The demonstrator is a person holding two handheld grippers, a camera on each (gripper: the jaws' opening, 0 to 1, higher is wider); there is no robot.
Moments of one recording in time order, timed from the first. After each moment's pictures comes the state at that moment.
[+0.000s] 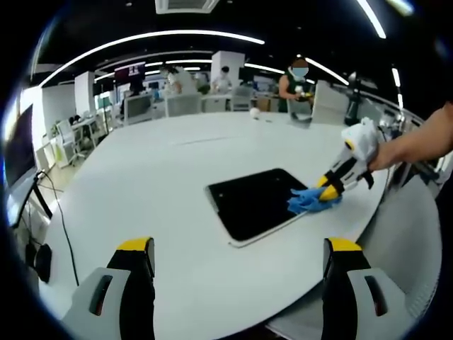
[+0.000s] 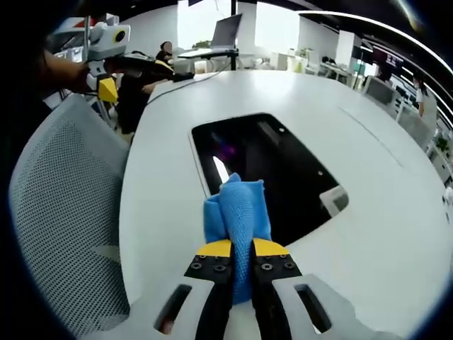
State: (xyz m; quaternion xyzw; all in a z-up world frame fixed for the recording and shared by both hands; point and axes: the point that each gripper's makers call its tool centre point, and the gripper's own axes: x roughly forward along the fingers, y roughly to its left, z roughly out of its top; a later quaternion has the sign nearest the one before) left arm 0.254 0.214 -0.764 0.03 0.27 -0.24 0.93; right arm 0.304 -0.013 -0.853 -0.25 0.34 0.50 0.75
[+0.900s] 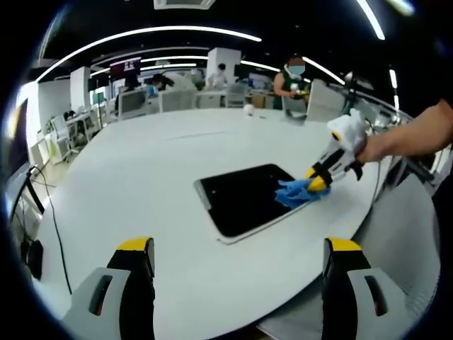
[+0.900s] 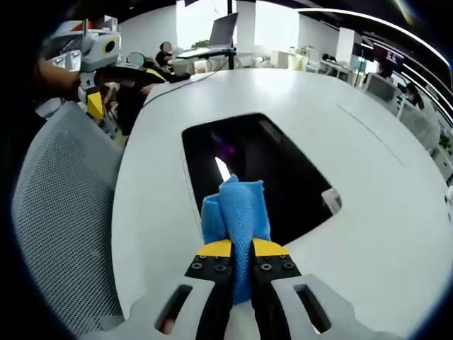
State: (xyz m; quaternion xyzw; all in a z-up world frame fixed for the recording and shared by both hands) left arm 0.251 0.203 -0.774 0.02 0.29 -0.26 0.92; right arm 0.325 -0.014 -0.852 -0.25 0.35 0.51 0.75
